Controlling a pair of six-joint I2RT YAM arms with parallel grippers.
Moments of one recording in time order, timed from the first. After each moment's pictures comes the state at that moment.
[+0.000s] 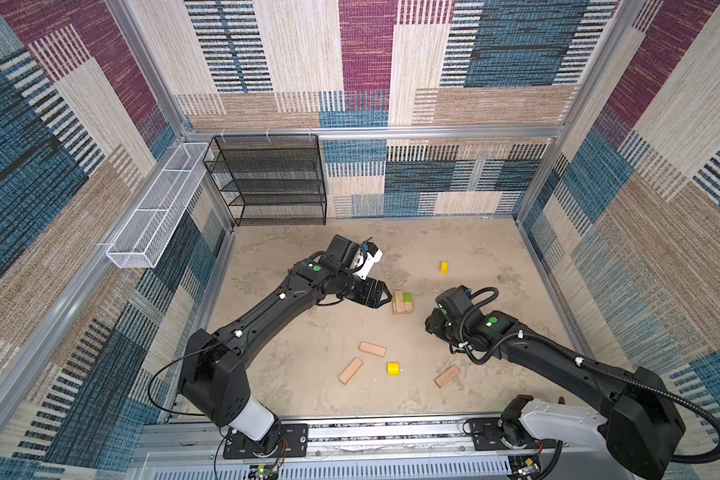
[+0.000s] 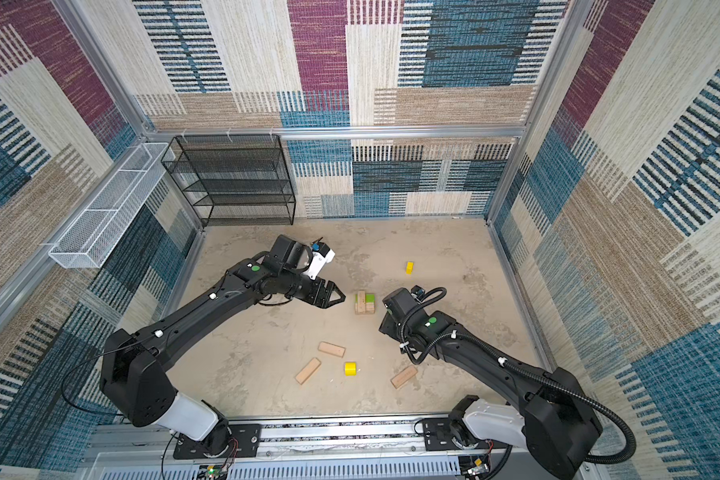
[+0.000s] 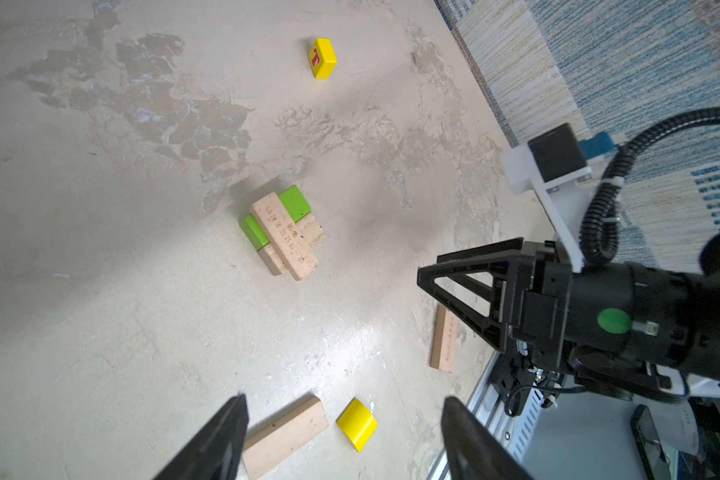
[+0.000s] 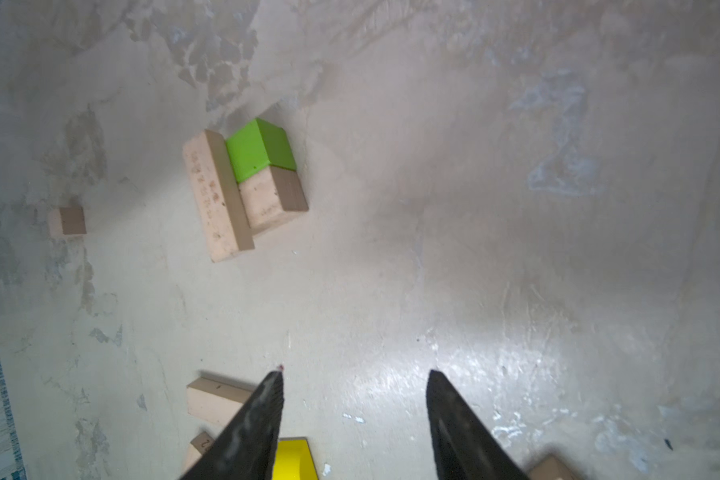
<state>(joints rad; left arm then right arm) -0.59 1.56 1.34 -0.70 0.45 -0.18 0.66 1.18 0.73 -0.59 0.12 1.06</state>
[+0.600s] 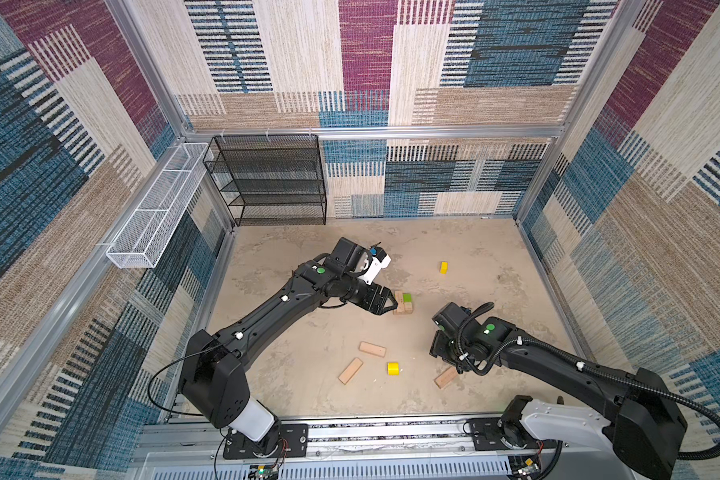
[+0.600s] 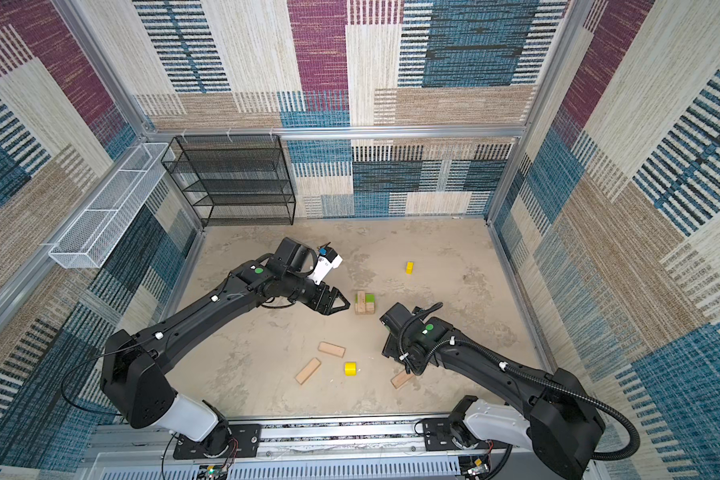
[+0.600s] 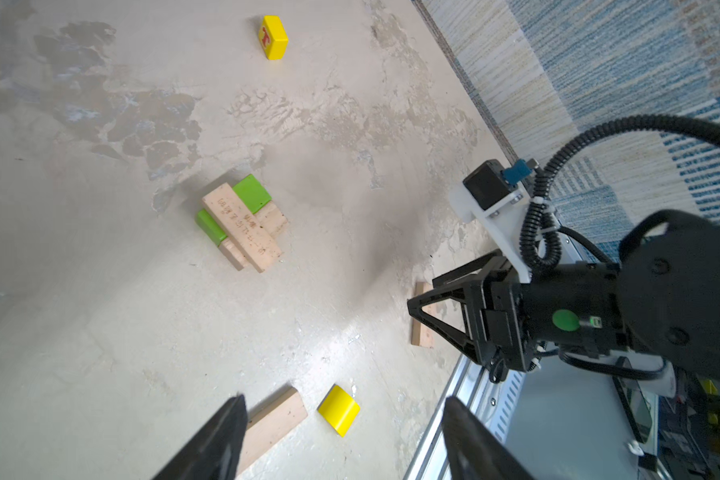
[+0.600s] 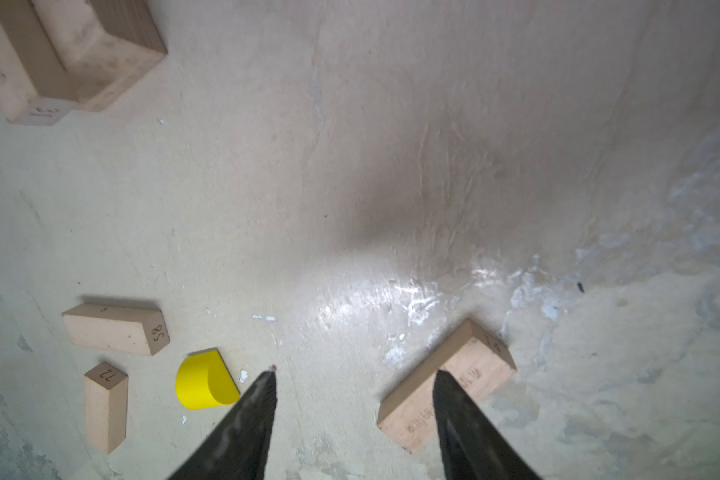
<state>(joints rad) -0.65 1.56 1.34 -0.72 0.50 -0.13 0.74 1.16 0.72 -0.82 0.05 1.14</state>
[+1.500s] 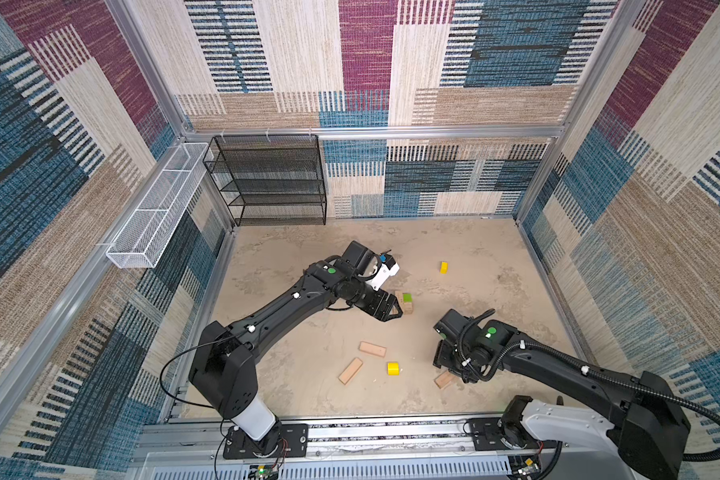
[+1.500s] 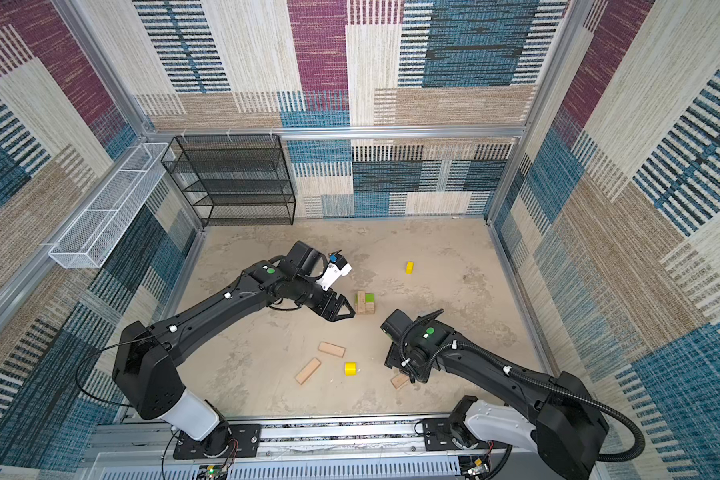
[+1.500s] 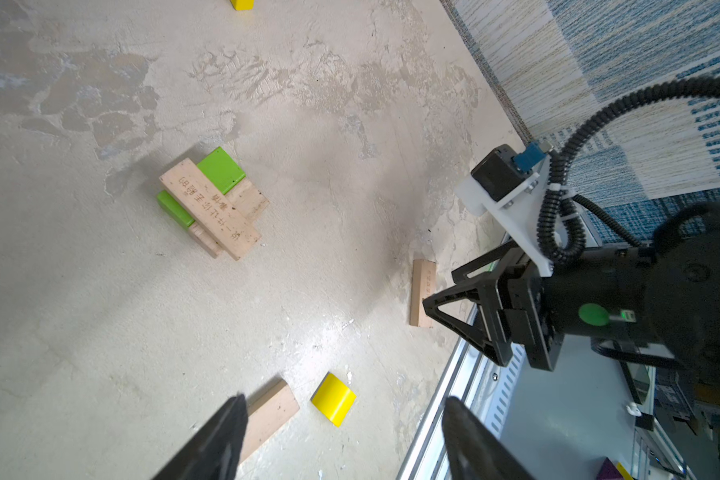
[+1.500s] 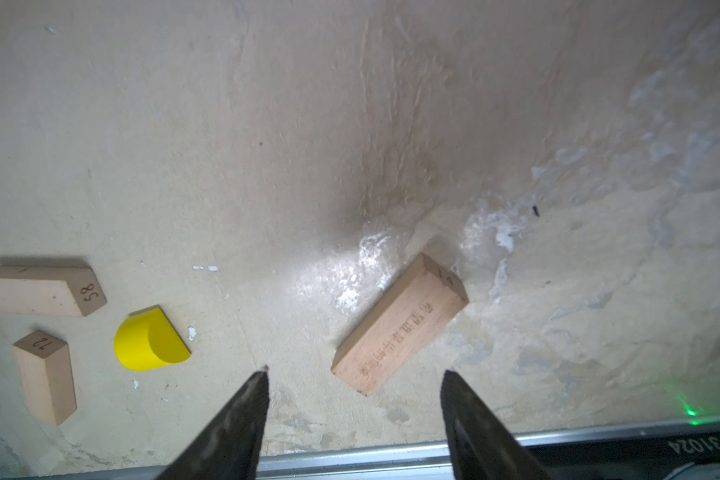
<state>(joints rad) -0.68 1.62 1.37 -0.76 0.50 -0.10 0.78 1.14 0.70 -0.93 0.00 1.17</state>
